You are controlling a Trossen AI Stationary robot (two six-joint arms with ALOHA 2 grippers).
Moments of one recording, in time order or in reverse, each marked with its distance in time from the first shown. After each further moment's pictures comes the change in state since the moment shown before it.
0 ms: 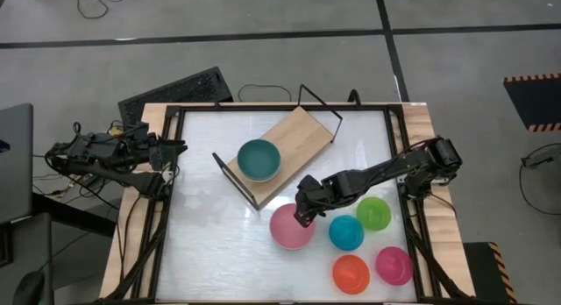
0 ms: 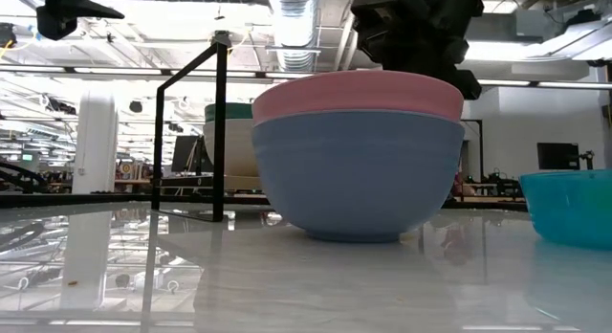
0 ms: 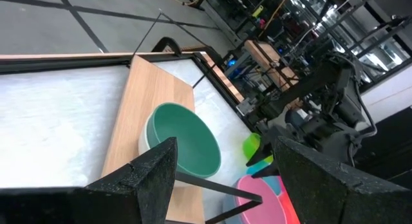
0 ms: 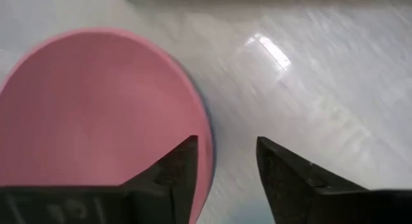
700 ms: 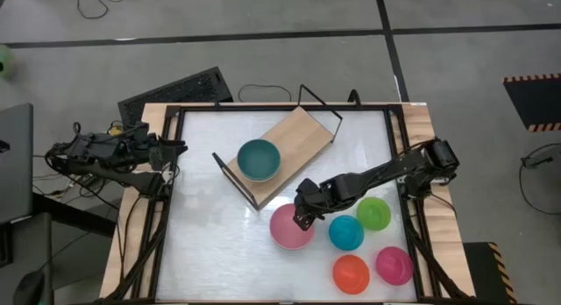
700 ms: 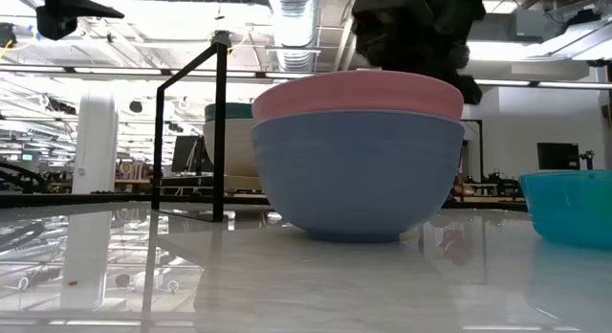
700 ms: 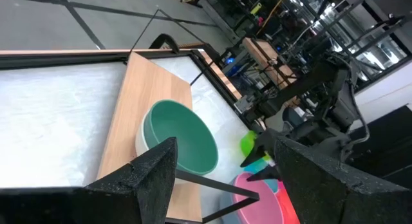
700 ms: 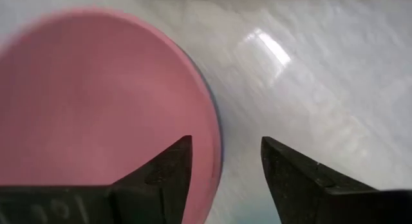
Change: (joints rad) left arm 0.000 0.000 0.000 0.001 0.014 -0.008; right arm 0.008 0.033 -0.005 0.010 -0.005 0.008
